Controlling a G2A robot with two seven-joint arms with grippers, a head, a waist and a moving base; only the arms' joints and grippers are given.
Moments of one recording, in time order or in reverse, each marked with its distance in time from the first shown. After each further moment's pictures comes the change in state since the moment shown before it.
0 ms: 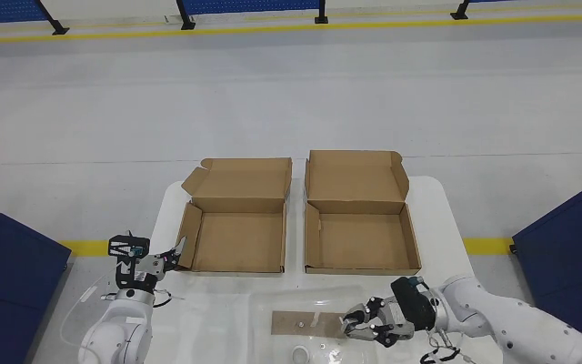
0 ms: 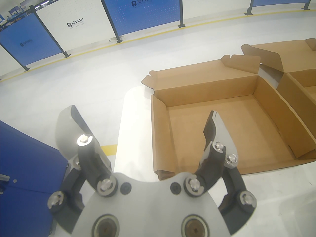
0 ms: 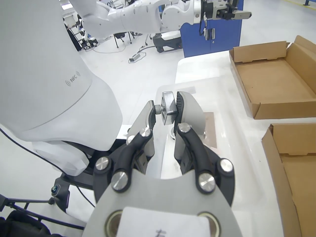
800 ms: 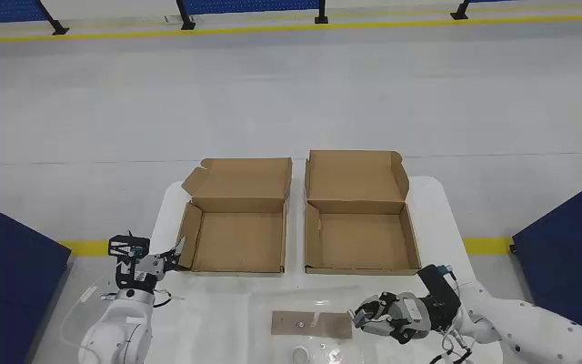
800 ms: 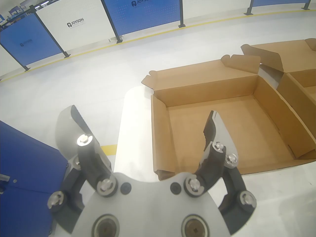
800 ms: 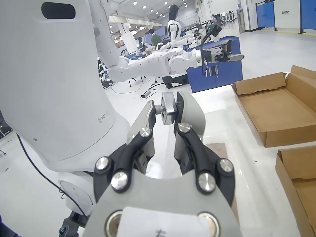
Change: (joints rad) left arm 0.000 0.000 0.000 0.000 0.000 0.000 0.000; right arm 0.205 0.066 -0.282 0.000 0.012 0.000 -0.337
